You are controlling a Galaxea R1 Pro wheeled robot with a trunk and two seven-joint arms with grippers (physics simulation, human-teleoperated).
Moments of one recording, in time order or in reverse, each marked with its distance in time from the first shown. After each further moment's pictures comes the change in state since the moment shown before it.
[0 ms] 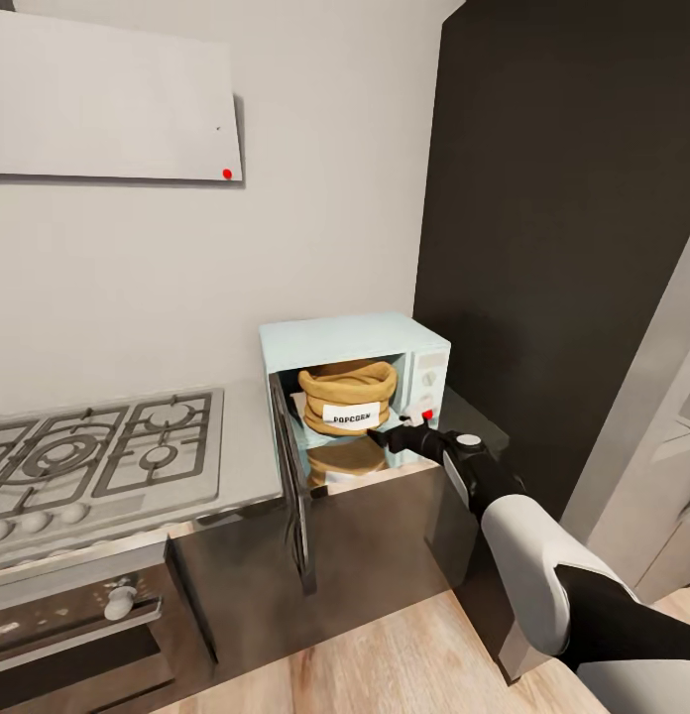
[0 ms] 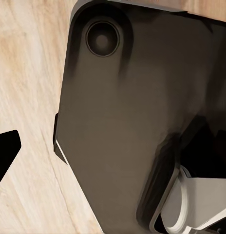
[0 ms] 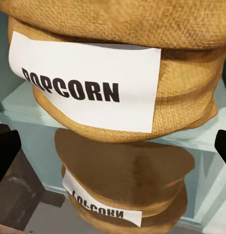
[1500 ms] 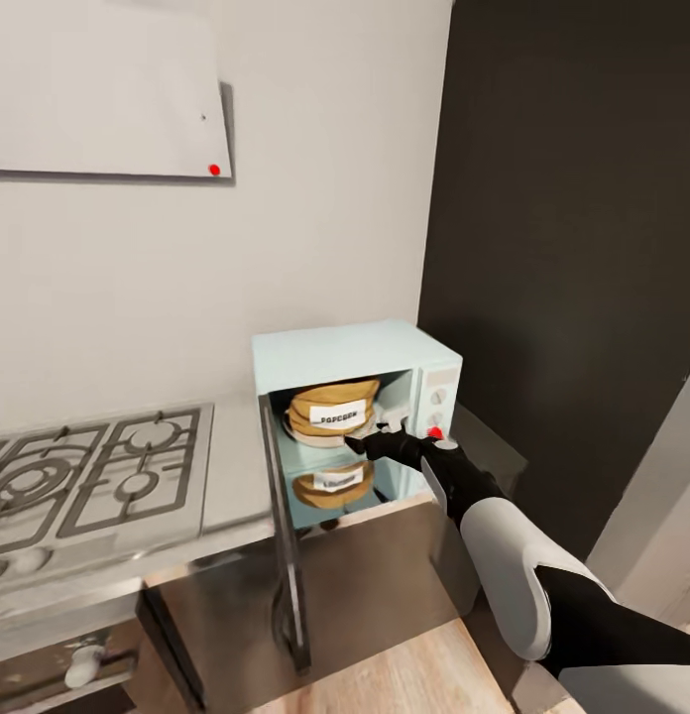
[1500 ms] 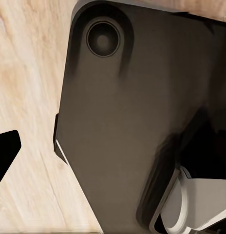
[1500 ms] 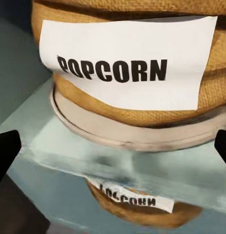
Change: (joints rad) left arm 0.000 0.000 0.001 -0.001 0.002 0.000 0.003; right arm 0.000 0.069 -0.004 0.039 0.004 0.007 0.003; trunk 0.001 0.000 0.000
